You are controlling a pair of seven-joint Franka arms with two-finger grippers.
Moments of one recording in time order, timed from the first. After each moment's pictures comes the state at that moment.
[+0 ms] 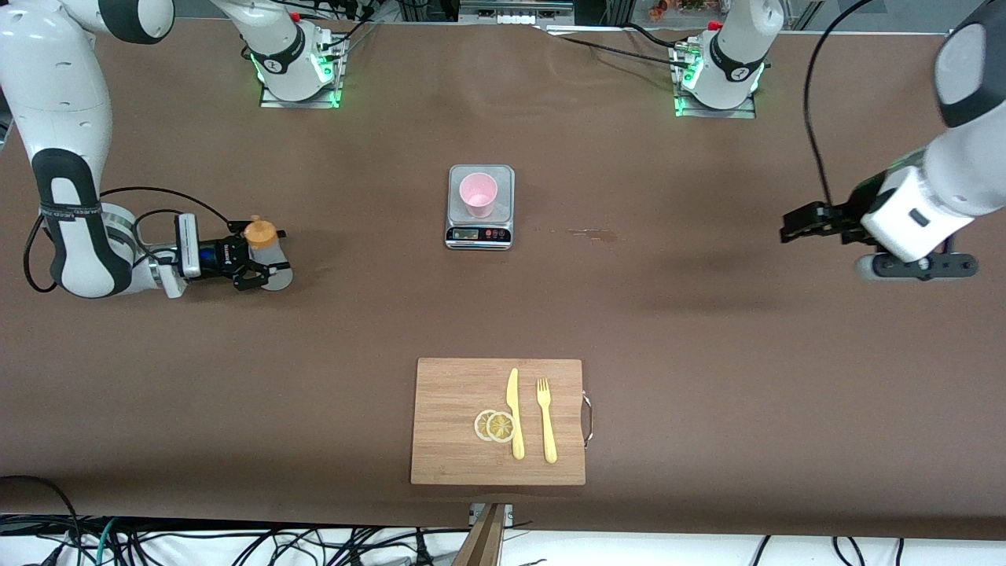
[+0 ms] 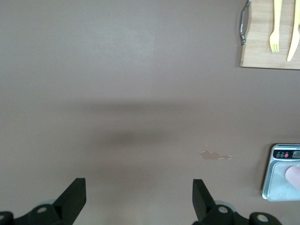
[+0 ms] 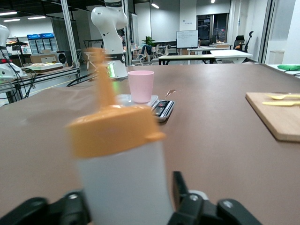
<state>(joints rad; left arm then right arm) -0.15 0.16 0.12 -1.52 -0.13 1.55 -0.06 -0.07 0.76 -0.25 -1.82 1.07 1.39 -2.68</state>
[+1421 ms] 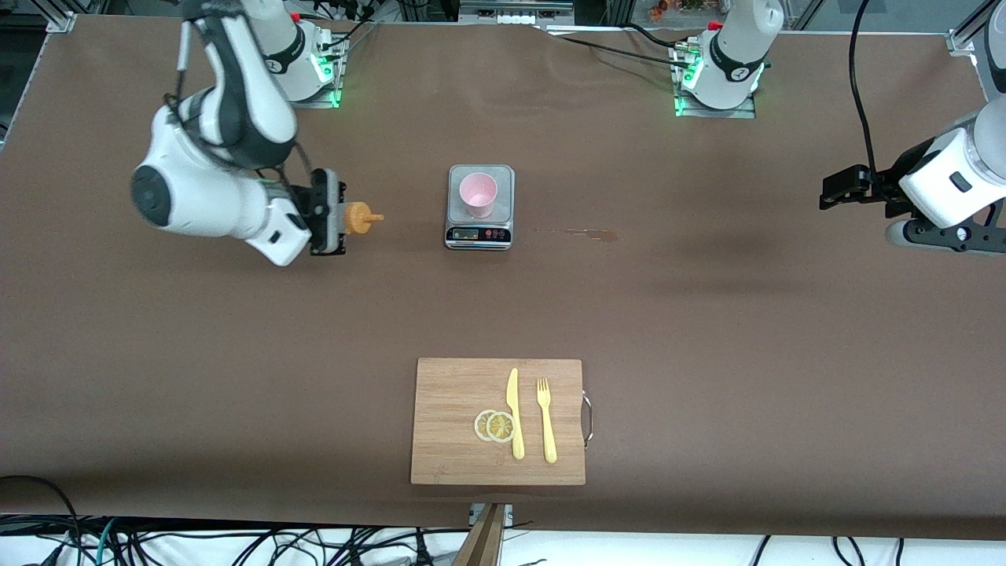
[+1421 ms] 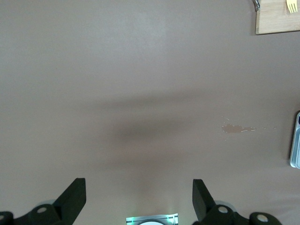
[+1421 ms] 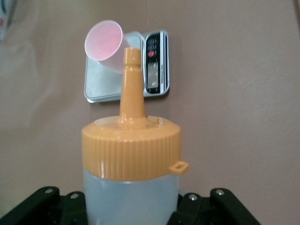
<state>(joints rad) -0.08 0.14 0.05 -1.48 -0.04 1.43 0.05 0.70 0.21 -0.36 -1.96 0.46 1.89 -1.35</state>
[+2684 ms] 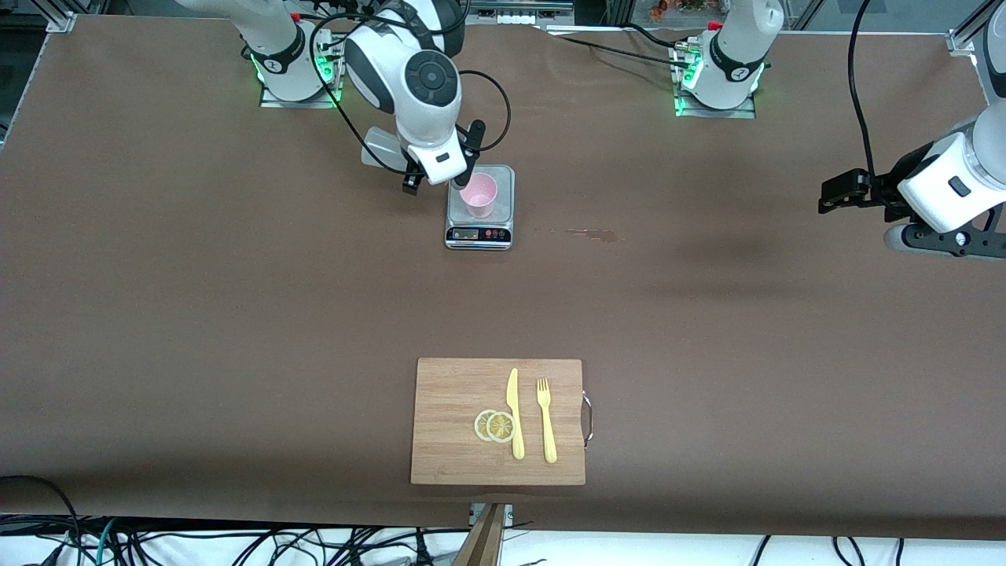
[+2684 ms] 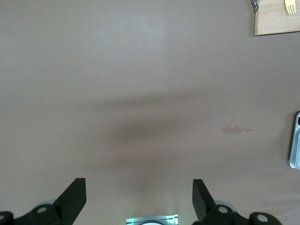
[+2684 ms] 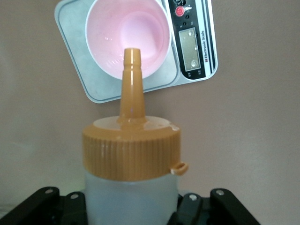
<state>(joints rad) -0.09 0.15 0.05 -1.46 -0.04 1.43 0.05 0.91 0.22 -0.10 -1.99 -0.04 1.91 -0.49</state>
